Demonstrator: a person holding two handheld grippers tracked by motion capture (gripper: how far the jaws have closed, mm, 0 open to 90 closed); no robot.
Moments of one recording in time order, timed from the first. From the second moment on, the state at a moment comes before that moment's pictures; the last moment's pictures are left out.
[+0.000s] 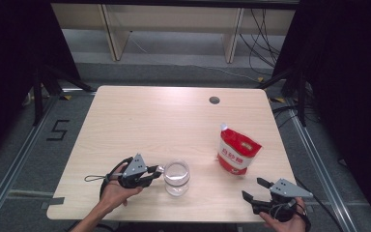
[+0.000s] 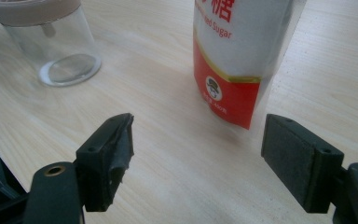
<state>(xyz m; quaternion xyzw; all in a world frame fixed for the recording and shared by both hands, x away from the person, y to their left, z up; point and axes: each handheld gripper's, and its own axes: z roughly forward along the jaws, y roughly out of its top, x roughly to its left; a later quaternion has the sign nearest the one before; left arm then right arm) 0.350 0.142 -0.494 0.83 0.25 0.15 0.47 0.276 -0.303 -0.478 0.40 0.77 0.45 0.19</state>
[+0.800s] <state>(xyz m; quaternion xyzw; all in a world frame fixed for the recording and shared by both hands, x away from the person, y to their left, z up) 0.320 0.135 -0.492 0.84 0.22 0.12 0.48 0.279 -0.301 -0.479 0.38 0.78 0.45 0.18</state>
